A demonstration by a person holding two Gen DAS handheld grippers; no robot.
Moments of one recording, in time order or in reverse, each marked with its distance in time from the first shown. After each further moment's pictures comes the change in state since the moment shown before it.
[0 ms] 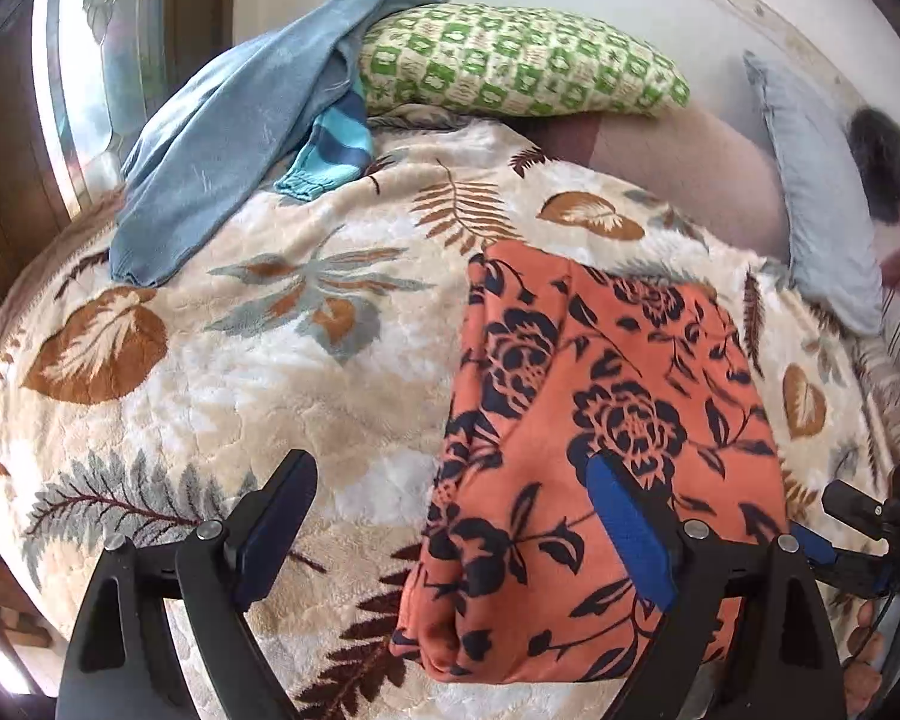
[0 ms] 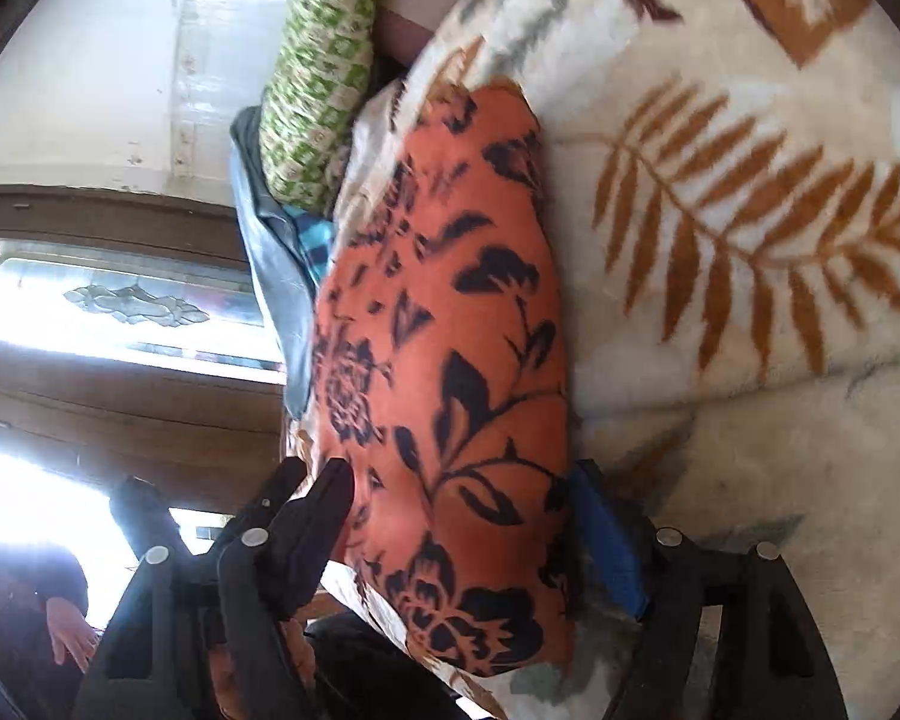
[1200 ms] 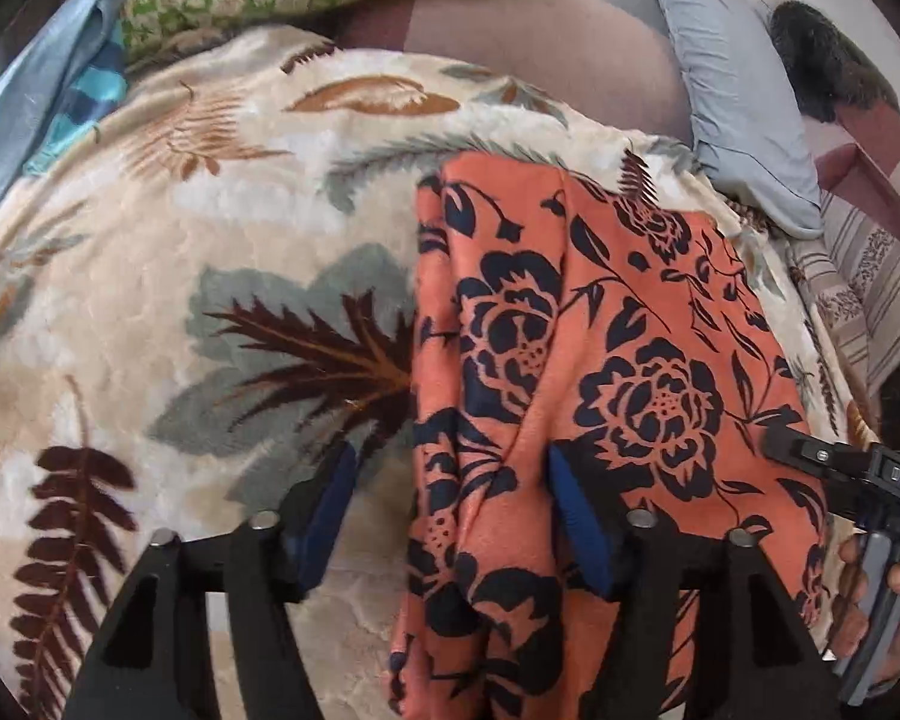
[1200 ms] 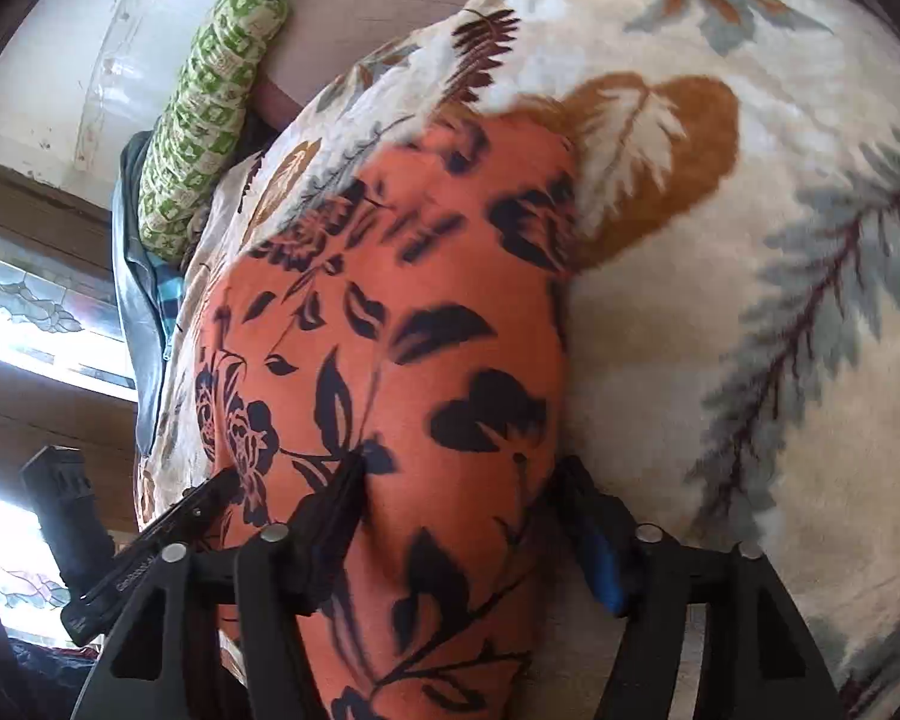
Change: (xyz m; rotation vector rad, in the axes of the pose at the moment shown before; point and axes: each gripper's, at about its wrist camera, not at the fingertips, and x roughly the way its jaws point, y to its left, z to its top) left arm 0.104 -0.155 -0.019 0.181 0.150 -0.119; right arm -0.074 -0.079 0.024 -0.051 -0.028 -0.306
